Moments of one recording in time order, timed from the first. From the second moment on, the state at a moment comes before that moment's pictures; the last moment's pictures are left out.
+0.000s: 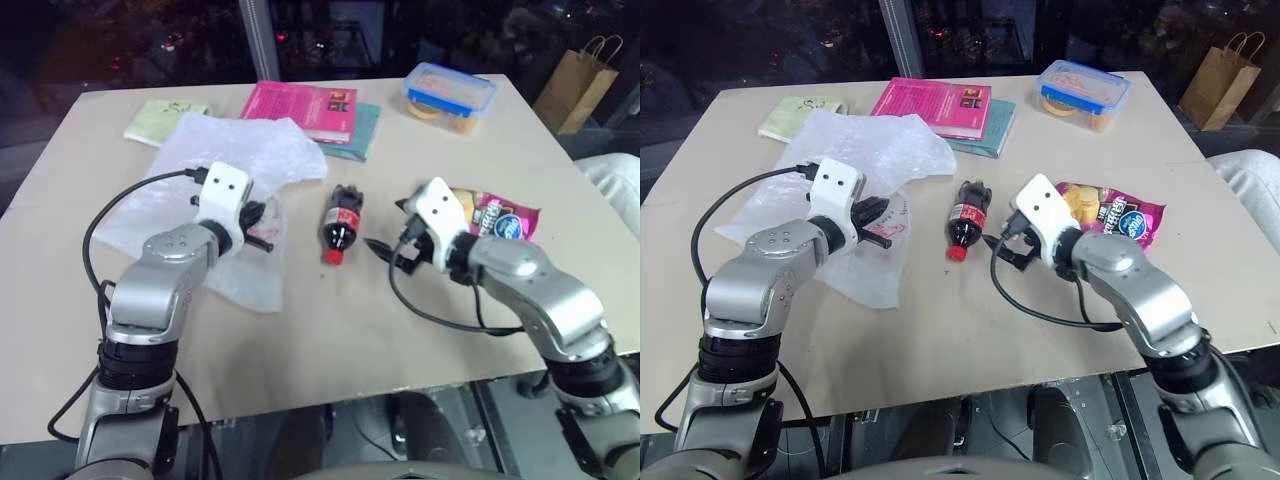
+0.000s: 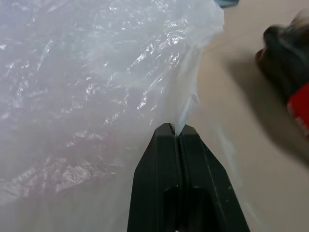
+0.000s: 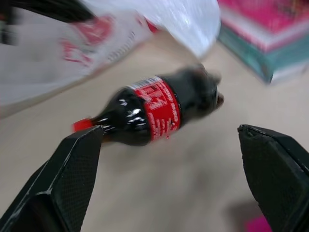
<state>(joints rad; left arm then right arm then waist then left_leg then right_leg) -0.48 0.50 0.16 -0.33 -0.31 1.02 -0.30 -0.59 -0.35 0.27 -0.36 0.31 0.95 0.34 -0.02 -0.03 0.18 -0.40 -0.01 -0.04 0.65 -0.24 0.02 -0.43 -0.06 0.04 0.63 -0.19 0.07</state>
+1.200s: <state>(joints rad) -0.57 0.54 0.55 -0.45 -0.71 1.27 -0.26 -0.93 0.08 0.24 0.38 0.18 0.95 0.13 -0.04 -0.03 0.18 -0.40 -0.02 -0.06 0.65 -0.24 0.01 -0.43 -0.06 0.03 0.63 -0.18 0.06</state>
